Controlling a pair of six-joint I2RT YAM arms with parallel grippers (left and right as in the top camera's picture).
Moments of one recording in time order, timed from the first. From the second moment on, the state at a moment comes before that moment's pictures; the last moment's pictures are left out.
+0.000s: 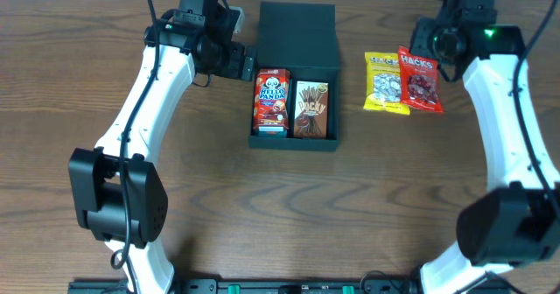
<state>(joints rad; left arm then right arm) -0.22 1.93 1.73 -0.89 0.26 -0.02 -0.01 1.82 1.72 -0.86 0.05 0.23</state>
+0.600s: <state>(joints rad) -0.22 1.93 1.73 -0.89 0.26 -0.02 0.08 2.19 1.72 -0.79 0.37 0.22</state>
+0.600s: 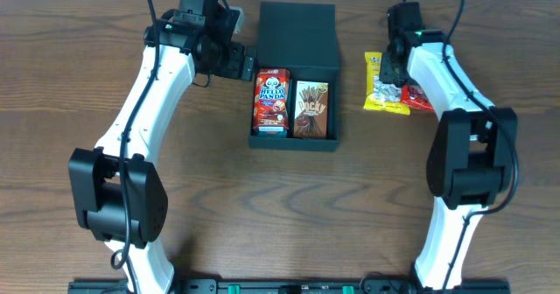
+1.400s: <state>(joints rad) -0.22 1.93 1.73 -0.89 0.26 -0.02 0.04 2.23 1.71 -0.80 0.36 0.25</state>
